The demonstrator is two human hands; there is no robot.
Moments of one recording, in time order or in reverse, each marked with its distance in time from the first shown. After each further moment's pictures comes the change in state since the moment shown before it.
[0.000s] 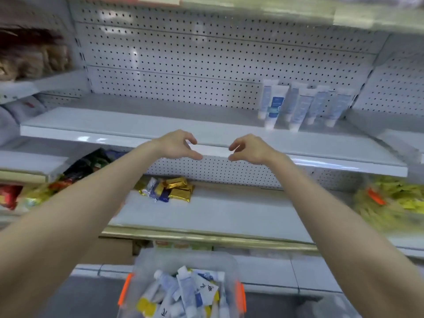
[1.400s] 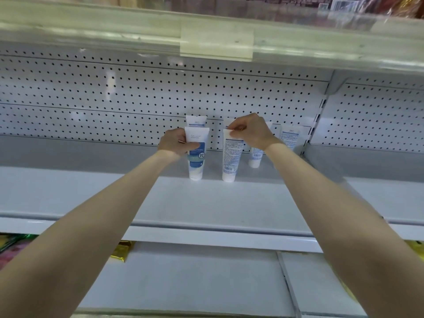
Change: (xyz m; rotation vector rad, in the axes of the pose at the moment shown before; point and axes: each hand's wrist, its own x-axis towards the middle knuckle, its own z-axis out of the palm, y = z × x) left_hand 0.292 0.198 0.065 -0.427 0.448 0.048; right_hand 0.162 0.211 -0.234 0.118 0.360 -0.174
